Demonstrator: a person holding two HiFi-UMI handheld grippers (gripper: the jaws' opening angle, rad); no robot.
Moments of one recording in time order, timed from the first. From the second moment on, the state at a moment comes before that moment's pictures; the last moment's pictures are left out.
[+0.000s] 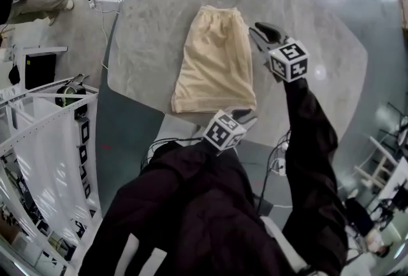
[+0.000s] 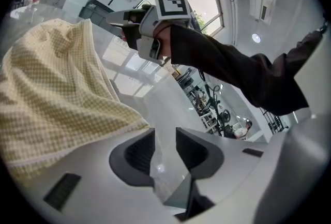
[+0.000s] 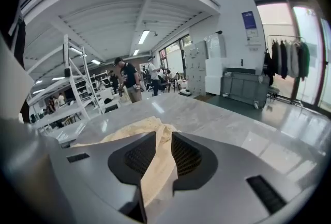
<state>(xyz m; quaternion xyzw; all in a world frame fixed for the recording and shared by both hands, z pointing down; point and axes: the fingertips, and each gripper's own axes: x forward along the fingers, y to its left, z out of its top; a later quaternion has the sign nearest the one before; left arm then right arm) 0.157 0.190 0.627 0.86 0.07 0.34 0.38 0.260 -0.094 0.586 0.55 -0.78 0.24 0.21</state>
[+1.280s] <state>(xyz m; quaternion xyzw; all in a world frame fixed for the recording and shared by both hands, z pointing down) -0.020 0.023 0.581 0.88 -0.23 0.25 0.32 0.210 0.135 0.596 0.70 -0.61 0.36 0.05</state>
